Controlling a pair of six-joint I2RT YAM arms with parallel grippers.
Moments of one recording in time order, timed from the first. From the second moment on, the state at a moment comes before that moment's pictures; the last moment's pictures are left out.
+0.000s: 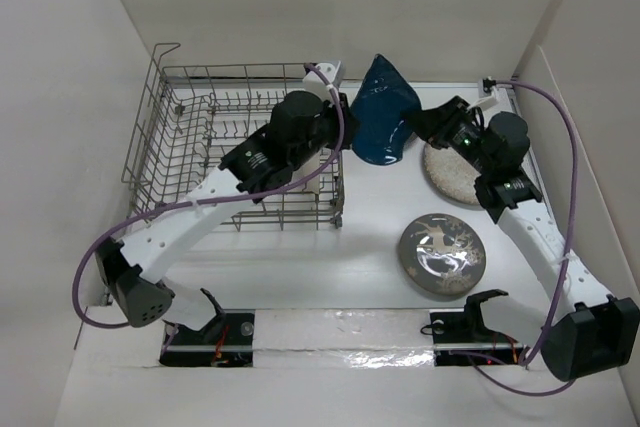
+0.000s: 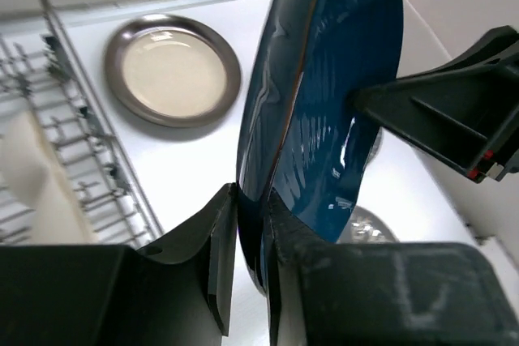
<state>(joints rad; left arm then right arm) -0.86 1.43 1.51 -0.32 -0.19 -0.44 0.20 1.08 0.95 0.16 -0.37 0.83</state>
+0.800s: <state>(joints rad) -0.73 1.25 1.75 -0.77 -0.43 -0.29 0.32 1.15 0.99 0.23 -0.48 0.79</state>
